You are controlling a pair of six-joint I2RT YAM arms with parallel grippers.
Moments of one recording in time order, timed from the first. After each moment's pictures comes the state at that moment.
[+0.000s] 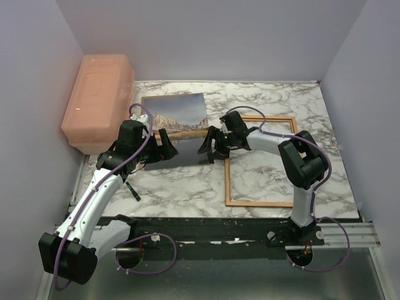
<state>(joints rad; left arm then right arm) -0.30 0.99 0.89 -0.59 0.25 -0.51 0.56 1.97 1.21 -0.13 -0.45 0.79</state>
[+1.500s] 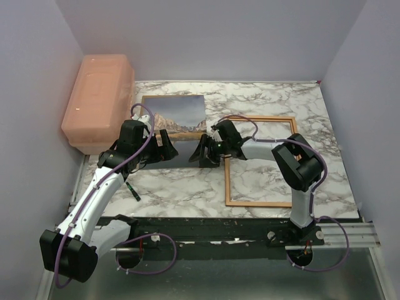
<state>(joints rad) -0.30 1.01 0.89 -0.59 0.25 -0.49 0.64 1.97 1.11 0.06 -0.54 0.92</state>
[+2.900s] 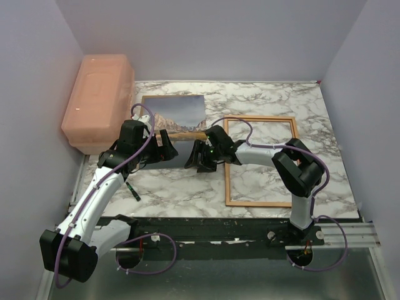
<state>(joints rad) -0.30 1.01 0.89 -0.59 0.25 -0.48 0.76 1.93 1.13 -0.05 -0.32 0.91</state>
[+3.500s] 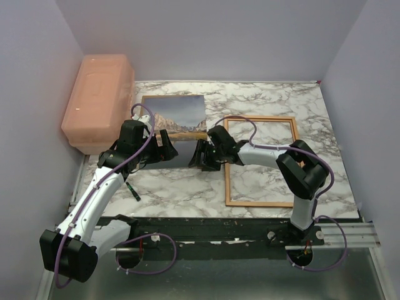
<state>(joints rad) -0.30 1.01 0.89 -0.59 0.25 -0.48 0.76 1.89 1.10 -0.08 -0.23 0.89</state>
